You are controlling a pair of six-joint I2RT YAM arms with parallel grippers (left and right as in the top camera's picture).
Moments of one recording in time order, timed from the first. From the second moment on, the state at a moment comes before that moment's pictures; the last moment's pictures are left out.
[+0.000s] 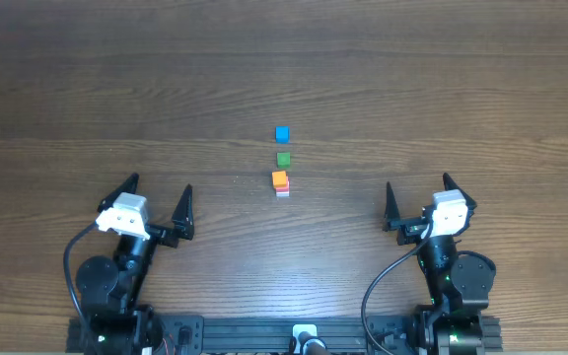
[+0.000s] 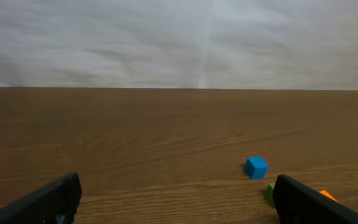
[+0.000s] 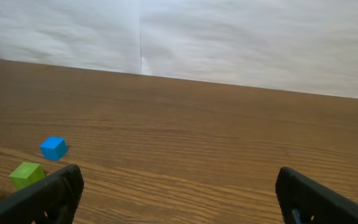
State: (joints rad) left arm 0.01 0.01 0.01 -0.05 0.25 -0.10; right arm -0.02 0.02 0.01 -0.06 -0.17 -0.06
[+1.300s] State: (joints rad) left arm 0.01 0.01 0.01 -0.05 0.25 -0.10; right arm -0.01 0.55 0.87 -0.34 -0.55 0.14
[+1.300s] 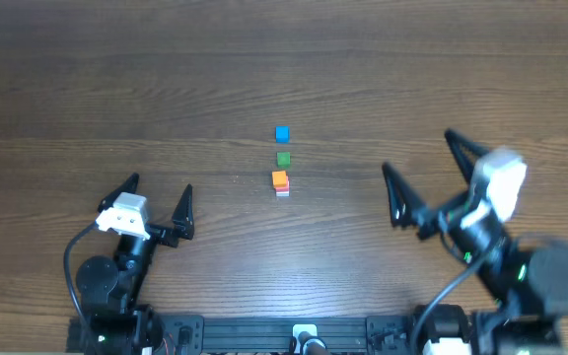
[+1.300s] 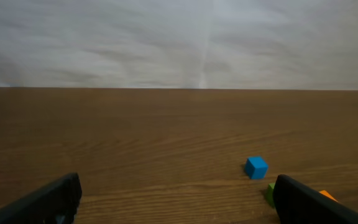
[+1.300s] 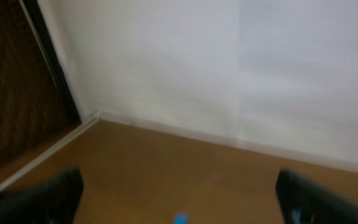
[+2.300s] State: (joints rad) left arm 0.01 0.01 0.01 -0.05 0.25 -0.10; right arm 0.55 1.93 1.46 -0.76 -0.09 0.32
